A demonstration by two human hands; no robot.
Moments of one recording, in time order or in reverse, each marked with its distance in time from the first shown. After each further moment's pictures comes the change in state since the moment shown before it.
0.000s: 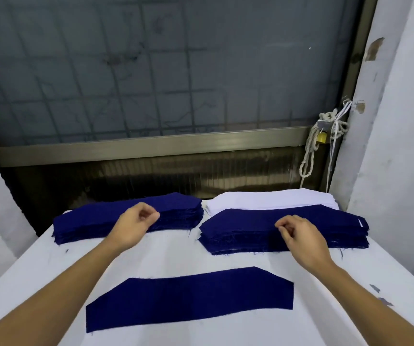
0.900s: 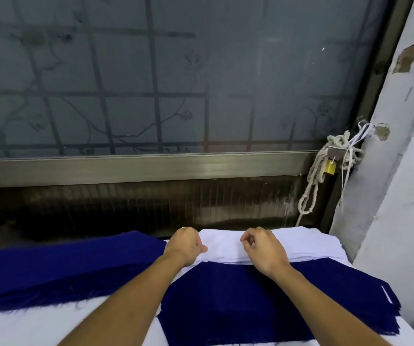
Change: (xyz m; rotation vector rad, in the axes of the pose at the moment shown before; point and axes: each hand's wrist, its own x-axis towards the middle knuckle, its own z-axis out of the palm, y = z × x) left_hand 0.188 0.078 0.208 0.344 -0.257 -0.008; right_hand 0.187 0.021 0.079 -0.116 -0.101 0.039
